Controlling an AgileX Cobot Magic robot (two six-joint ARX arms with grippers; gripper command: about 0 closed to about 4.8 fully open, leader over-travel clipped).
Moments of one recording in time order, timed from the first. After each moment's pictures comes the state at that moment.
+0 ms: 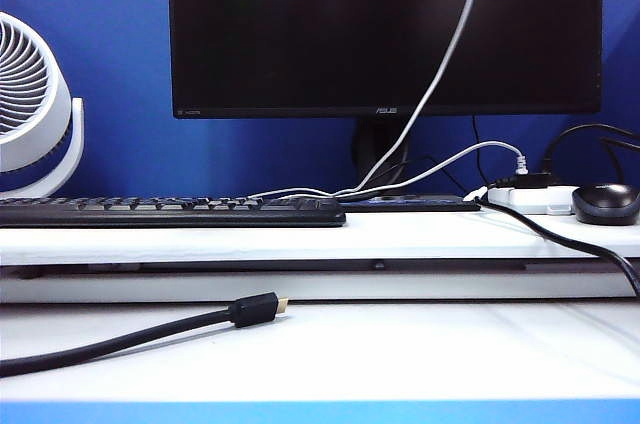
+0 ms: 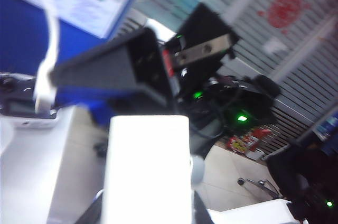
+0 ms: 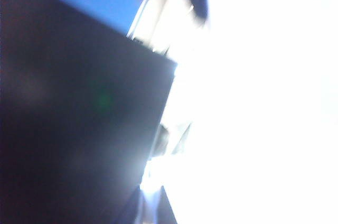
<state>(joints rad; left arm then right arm) -0.51 1.52 1.75 -0.51 1.33 -0.24 0.52 0.94 1.03 0.11 -0.33 -2.07</state>
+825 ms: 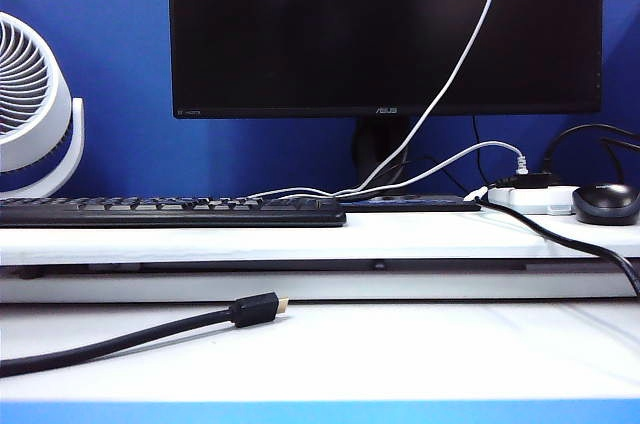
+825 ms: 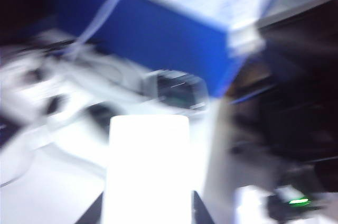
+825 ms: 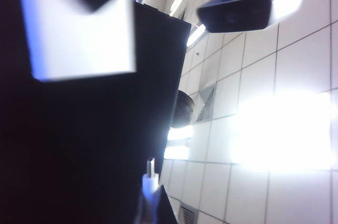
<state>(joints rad) -0.51 1.52 1.75 -0.65 0.82 0.07 0.56 0.92 1.03 0.10 -0.15 -1.94</state>
